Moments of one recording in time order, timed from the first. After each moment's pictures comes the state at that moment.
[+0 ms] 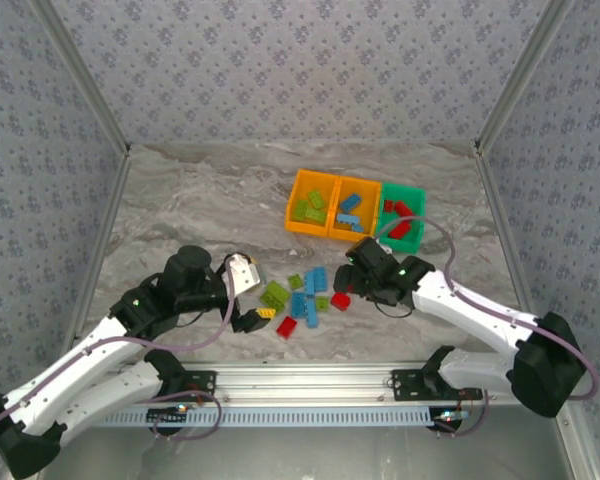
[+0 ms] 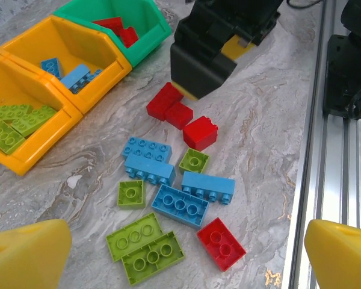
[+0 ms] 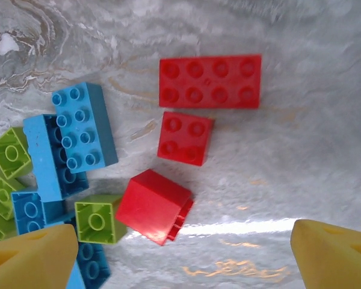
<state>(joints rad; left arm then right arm) -0.79 0.72 0.71 -0.56 0.36 0.29 0.78 1.20 0.79 -0.72 0.12 0.97</state>
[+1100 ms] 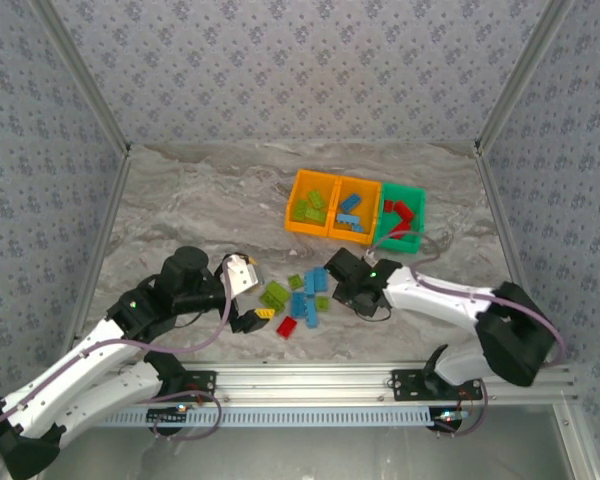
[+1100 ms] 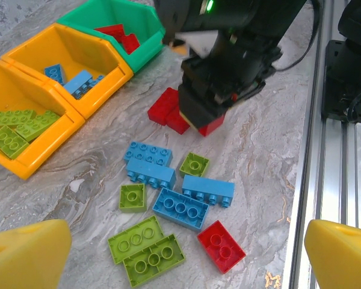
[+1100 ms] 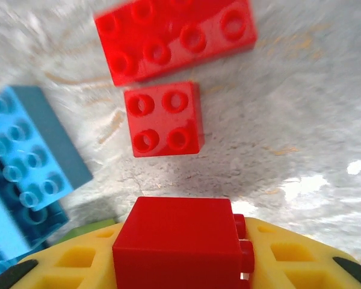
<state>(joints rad) -0.79 0.70 0.71 -0.56 0.36 0.29 0.86 1.35 0.78 -0.68 0.19 1.30</state>
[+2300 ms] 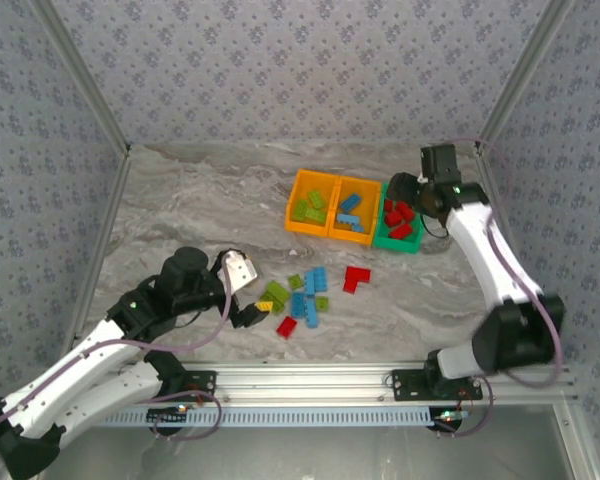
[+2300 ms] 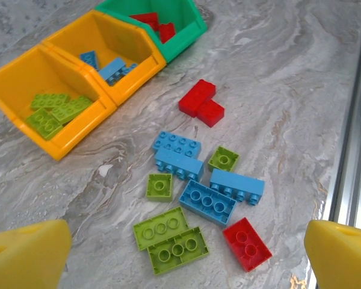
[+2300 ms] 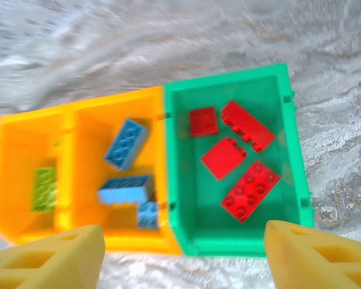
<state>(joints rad) -0.79 0.70 0.71 -0.54 0.23 0.23 0.18 1.34 1.28 -0.72 0.01 0.48</state>
